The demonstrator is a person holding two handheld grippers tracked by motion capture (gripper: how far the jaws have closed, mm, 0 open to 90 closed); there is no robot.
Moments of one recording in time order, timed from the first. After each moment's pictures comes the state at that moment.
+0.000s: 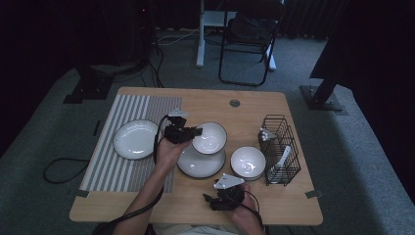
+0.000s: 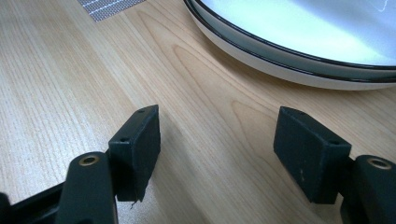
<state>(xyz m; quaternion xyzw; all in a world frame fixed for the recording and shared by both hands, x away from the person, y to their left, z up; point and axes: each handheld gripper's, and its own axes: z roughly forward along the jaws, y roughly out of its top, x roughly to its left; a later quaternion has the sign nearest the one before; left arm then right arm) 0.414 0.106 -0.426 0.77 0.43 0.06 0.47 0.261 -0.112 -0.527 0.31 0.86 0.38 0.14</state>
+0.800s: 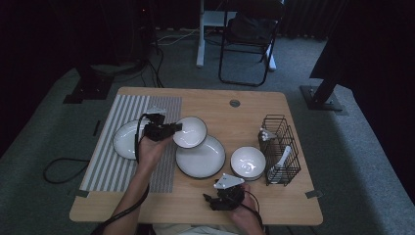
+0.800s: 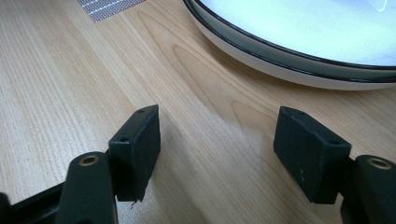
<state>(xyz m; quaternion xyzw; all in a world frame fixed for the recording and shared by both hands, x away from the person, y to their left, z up) 0.417 0.160 -0.424 0.74 0.47 0.10 0.46 0.262 -0.112 -0.527 0.31 0.86 0.38 0.14</state>
